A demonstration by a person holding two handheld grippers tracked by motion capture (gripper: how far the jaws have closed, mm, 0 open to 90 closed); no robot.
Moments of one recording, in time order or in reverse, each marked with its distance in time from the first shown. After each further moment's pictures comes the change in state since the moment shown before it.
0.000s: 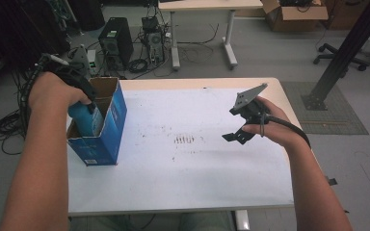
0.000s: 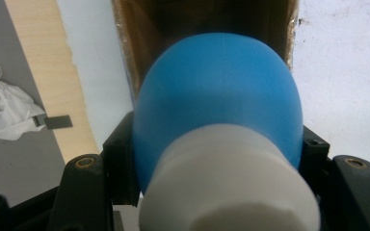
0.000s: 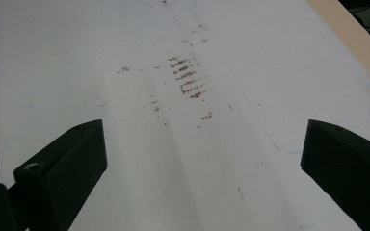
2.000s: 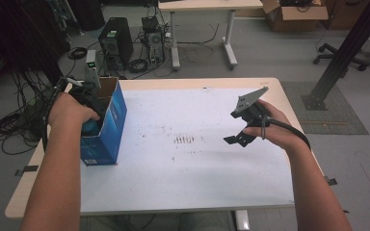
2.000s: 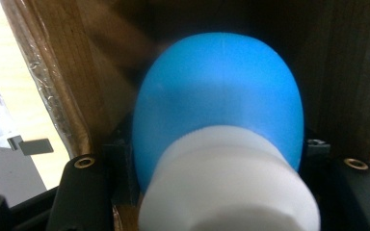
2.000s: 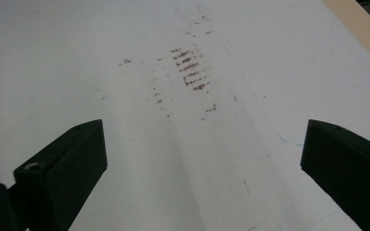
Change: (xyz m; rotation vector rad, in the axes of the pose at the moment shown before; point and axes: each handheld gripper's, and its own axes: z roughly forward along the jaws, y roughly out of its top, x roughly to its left) left arm -0.003 0.011 0.068 0.013 0.018 0.028; right arm 0.000 -0.010 0.004 0.005 0.011 0.010
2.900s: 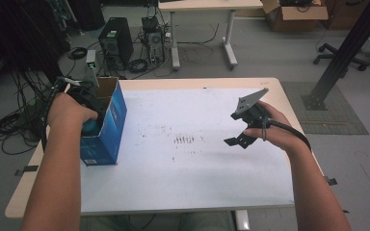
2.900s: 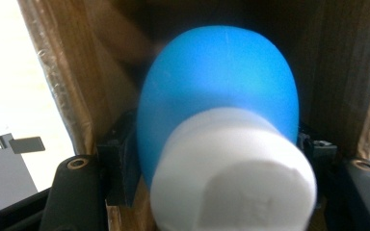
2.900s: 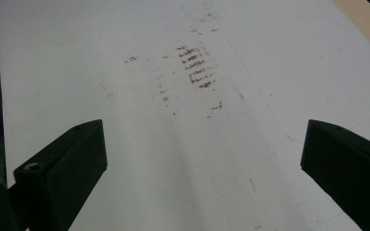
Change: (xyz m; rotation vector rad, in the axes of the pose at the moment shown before) left arm 0.005 -0.004 -0.005 -0.010 -0.039 -0.030; right arm 0.002 -0.002 0.000 0.005 0.016 0.002
